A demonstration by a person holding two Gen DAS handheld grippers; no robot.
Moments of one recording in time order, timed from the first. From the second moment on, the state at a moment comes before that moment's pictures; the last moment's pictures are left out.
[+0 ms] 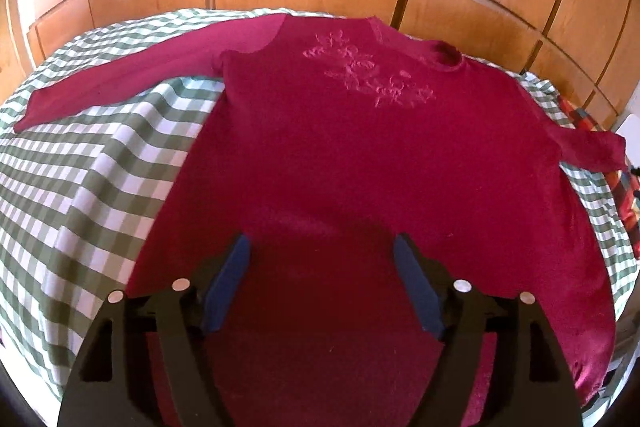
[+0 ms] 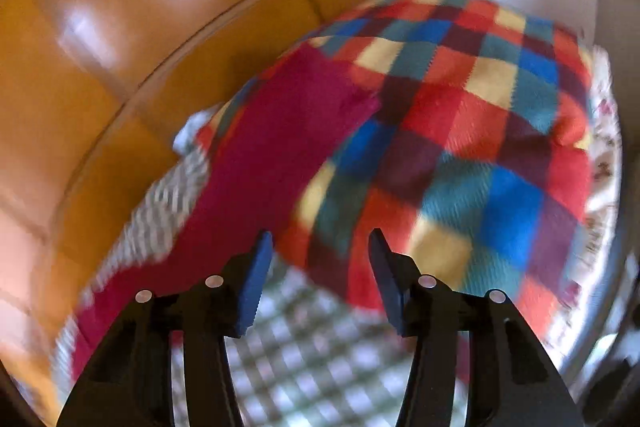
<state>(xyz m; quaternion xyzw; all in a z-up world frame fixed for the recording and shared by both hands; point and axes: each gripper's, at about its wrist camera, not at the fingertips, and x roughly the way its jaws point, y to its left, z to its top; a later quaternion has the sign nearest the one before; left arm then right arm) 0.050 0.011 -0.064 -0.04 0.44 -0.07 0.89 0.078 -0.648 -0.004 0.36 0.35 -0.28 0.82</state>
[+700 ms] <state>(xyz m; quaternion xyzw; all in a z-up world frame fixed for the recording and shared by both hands) 0.060 0.020 -0.059 -0.07 0.44 -0.10 0.89 0.192 -0.480 0.111 0.16 0.32 -0.06 0.93</state>
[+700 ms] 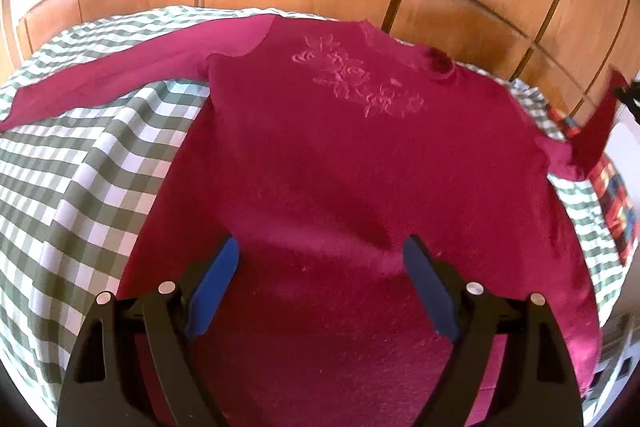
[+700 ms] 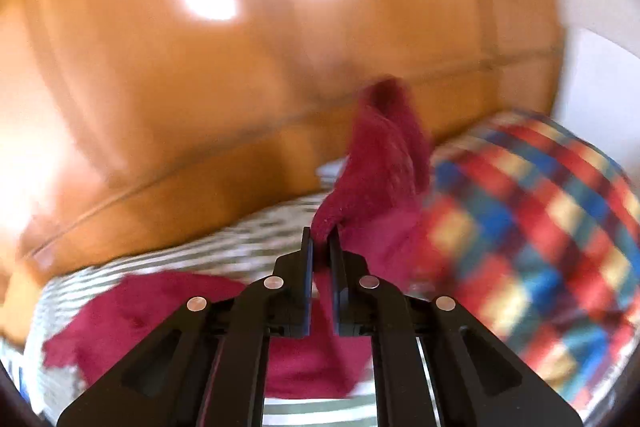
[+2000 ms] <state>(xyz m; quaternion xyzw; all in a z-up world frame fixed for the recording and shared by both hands) 0.231 -0.016 -0.040 -0.12 0.46 -0.13 0.87 0.153 -0.403 -0.061 0.15 0.46 -0.07 0.87</state>
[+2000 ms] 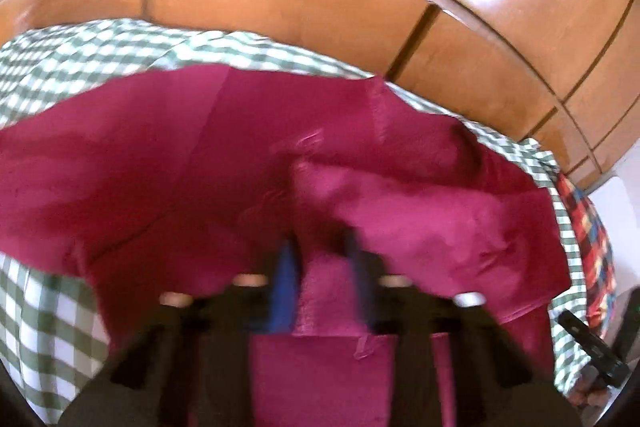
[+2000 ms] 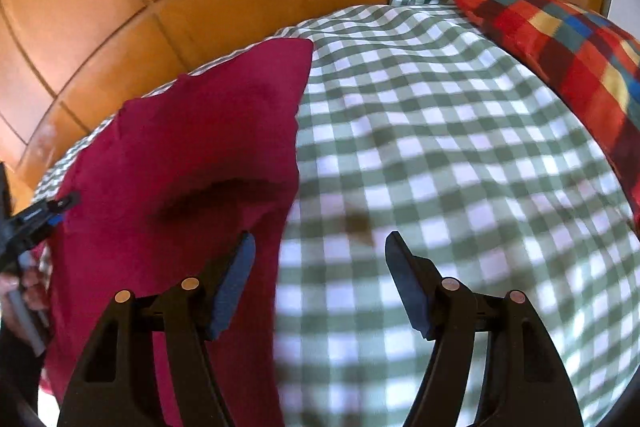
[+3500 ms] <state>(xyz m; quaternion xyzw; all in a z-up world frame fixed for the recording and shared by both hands) 0.212 0.063 -0.042 -0.11 0.43 -0.03 0.90 0.243 -0.339 -0.050 0.01 0.44 -0.16 0.88</state>
